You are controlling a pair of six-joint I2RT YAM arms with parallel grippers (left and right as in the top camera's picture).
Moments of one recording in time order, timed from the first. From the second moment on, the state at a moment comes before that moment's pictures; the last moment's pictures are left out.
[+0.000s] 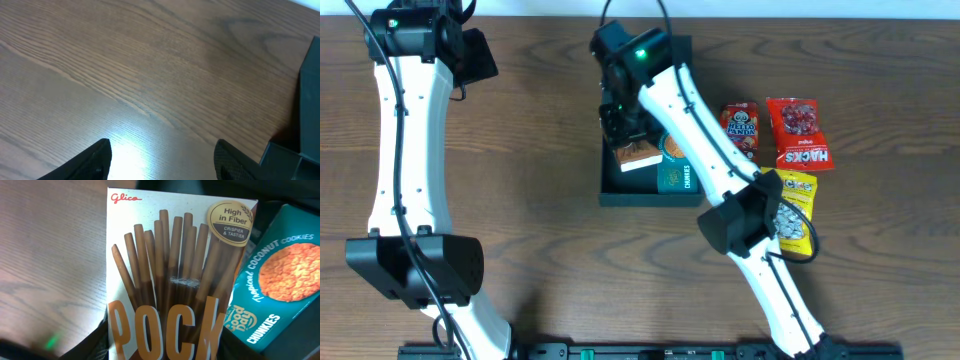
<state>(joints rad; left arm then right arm) 0.04 1.91 2.10 -1.29 -0.21 -0.30 0.63 2.54 2.74 -1.70 -0.12 0.34</state>
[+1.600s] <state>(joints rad) 0.04 1.91 2.10 -1.29 -0.20 -0.30 0.60 2.53 2.35 -1.47 -0.13 0.32</state>
